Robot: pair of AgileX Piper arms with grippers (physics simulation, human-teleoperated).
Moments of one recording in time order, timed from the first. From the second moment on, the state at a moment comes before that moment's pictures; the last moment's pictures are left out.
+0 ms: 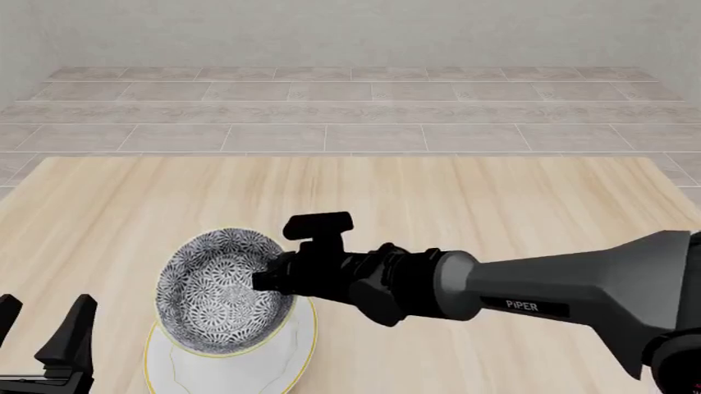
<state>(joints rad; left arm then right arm) 0.00 0.01 0.00 0.00 0.00 0.91 1.90 -1.11 -0.11 0.55</state>
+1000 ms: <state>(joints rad) 0.00 0.01 0.00 0.00 0.00 0.92 1.95 -1.08 -0.13 0.58</state>
